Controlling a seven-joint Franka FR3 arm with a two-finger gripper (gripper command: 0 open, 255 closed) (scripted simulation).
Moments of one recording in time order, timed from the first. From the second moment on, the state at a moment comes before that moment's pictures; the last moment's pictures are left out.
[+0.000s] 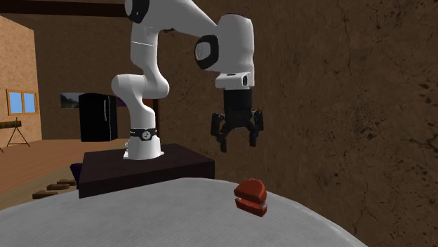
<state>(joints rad) 0.05 0.31 0.17 -2.06 0.04 2.33 0.30</state>
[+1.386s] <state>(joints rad) 0.10 0.69 0.15 -1.80 0.01 2.43 0.34</state>
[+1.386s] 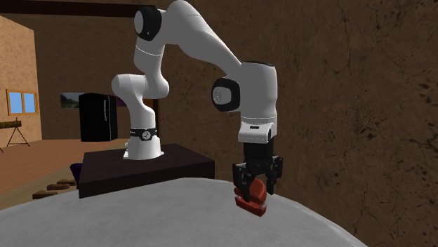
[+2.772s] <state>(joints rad) 0.09 0.54 0.16 -1.82 0.02 2.31 0.34</state>
